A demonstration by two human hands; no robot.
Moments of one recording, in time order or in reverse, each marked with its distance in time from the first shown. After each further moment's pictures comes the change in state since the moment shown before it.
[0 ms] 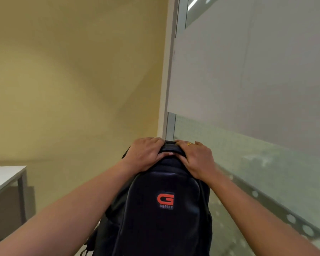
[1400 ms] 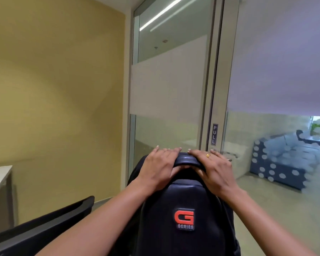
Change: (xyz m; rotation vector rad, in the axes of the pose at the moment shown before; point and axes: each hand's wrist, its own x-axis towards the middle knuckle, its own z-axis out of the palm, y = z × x) left_hand -0.405 0.198 -0.380 -0.383 0.135 0.265; right_hand -0.358 -0.354 -0.438 -0.258 0.104 0.240
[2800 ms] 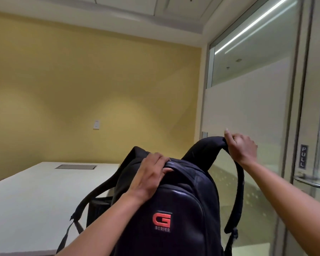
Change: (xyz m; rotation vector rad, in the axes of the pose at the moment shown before) left_hand -0.239 -0.042 -0.207 0.156 0.357 -0.228; right_hand 0.076 -0.166 -0.062 0.485 0.187 0.256
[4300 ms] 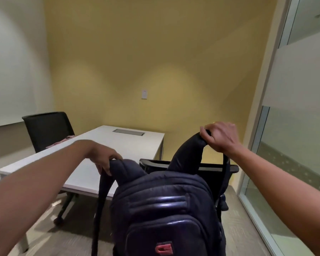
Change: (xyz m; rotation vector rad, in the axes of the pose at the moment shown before) left_hand -0.108 -0.186 -0.133 -0.107 -1.264 -0.994; right_hand -0.062 -0.115 0.144 0.007 -0.285 -0.623
